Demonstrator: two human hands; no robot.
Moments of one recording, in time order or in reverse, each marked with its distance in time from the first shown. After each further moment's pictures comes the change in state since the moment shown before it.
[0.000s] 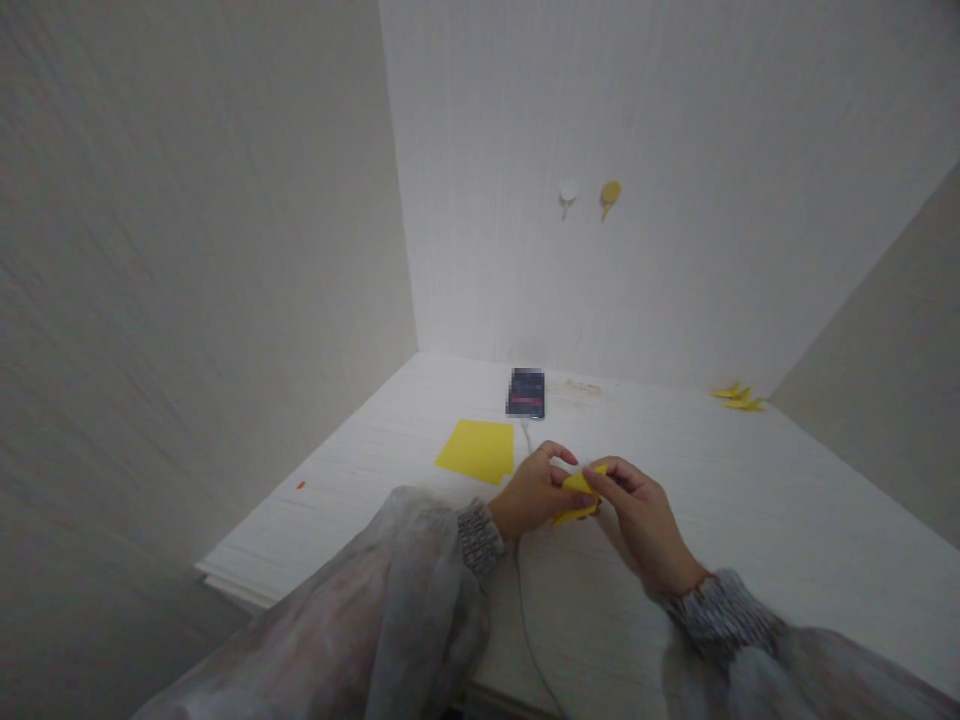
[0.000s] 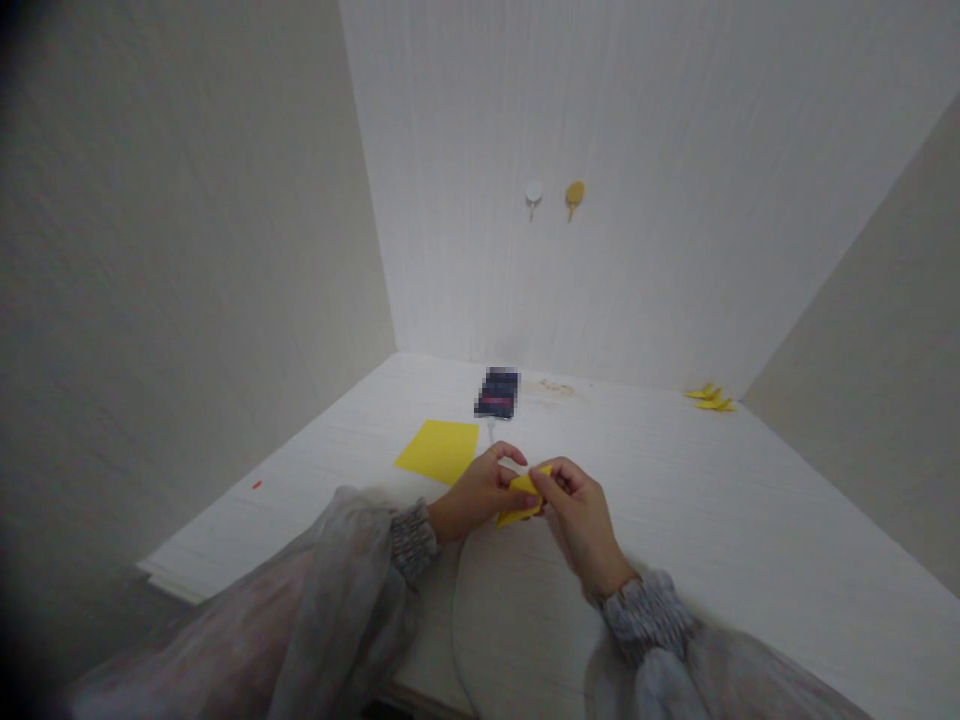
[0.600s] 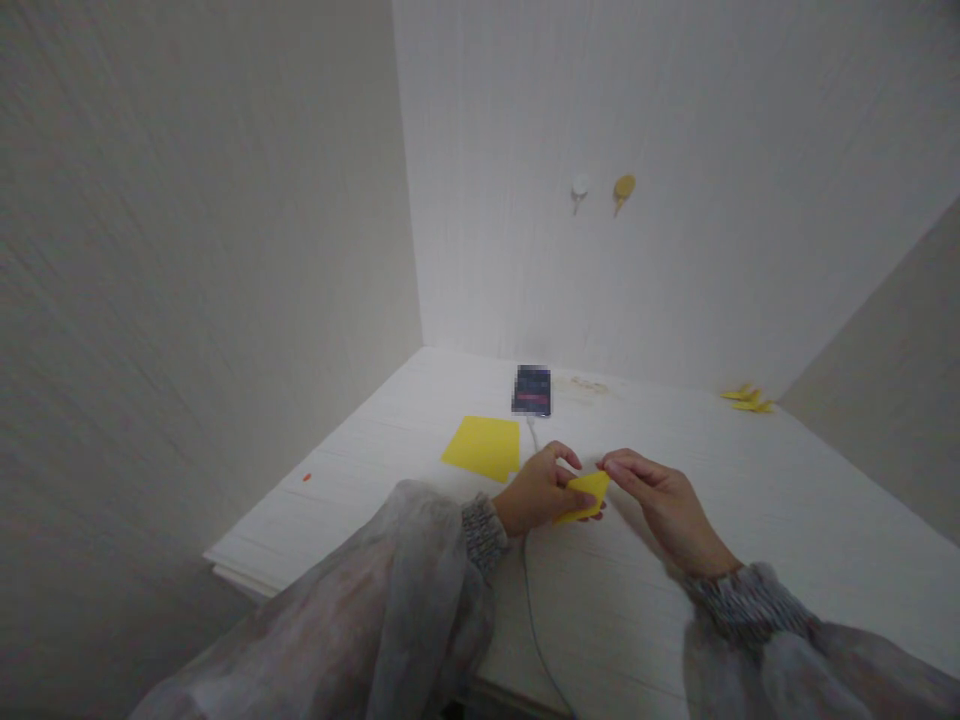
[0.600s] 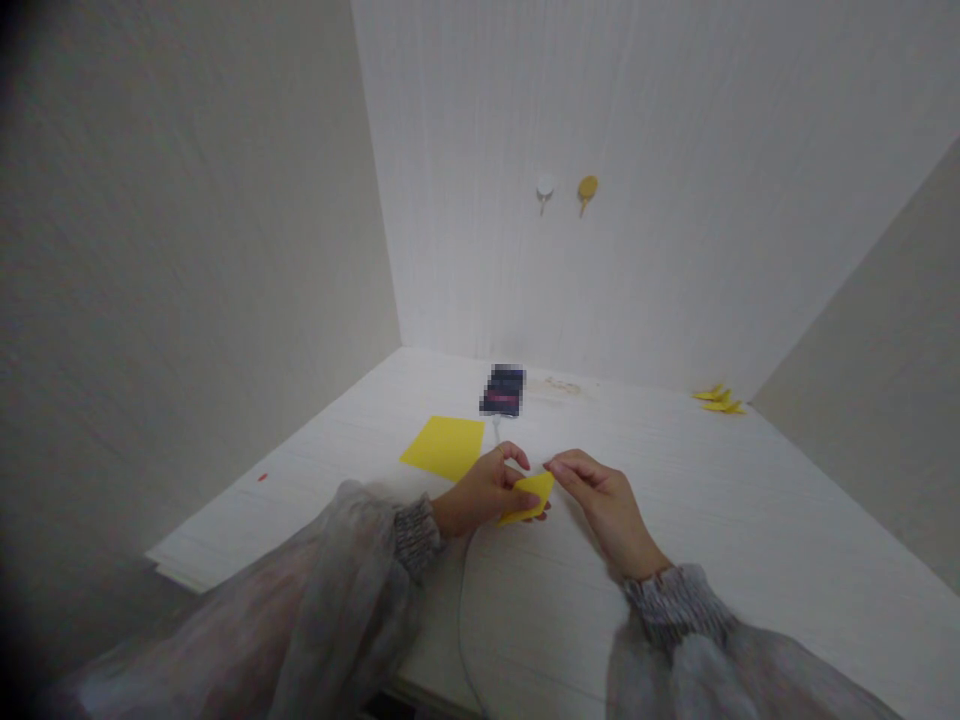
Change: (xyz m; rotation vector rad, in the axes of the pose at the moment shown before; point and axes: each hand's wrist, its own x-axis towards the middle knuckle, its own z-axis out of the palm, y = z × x) left_hand 0.000 -0.003 -0.002 0.008 -0.033 -0.035; right_hand 0.013 0.002 -0.029 -0.255 -0.105 -0.157
